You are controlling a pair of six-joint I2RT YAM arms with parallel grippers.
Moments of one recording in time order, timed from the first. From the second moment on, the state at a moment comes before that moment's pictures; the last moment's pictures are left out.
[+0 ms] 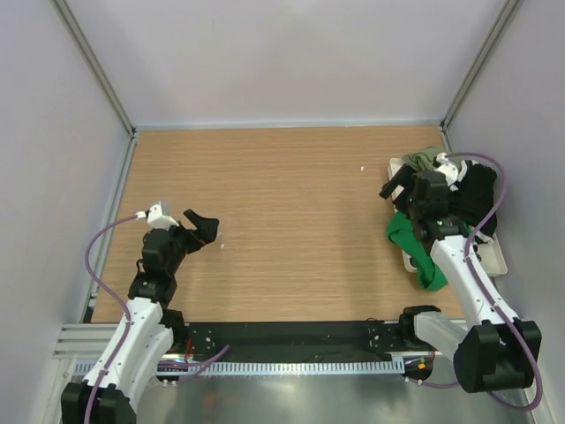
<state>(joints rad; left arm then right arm) -0.12 0.62 0.27 0.06 0.06 -0.63 0.06 1.02 0.72 -0.22 0.10 0.57</state>
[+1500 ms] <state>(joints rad) -0.13 0.63 0.27 0.10 0.14 -0.63 0.02 1.15 1.57 -0.44 0.13 0.57</state>
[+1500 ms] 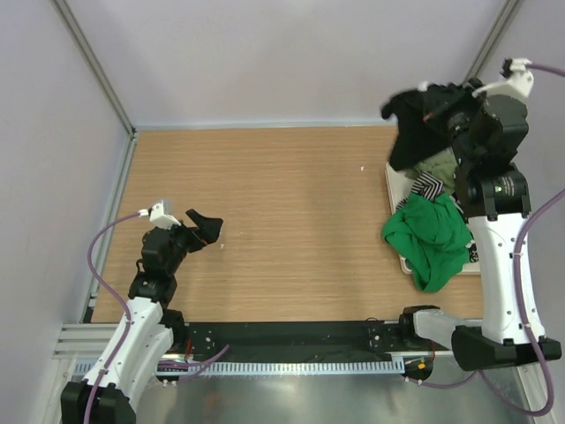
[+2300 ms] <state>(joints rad) -0.13 0.57 0.27 0.09 0.13 -0.63 0.29 1.42 1.25 -0.48 -0.36 0.49</state>
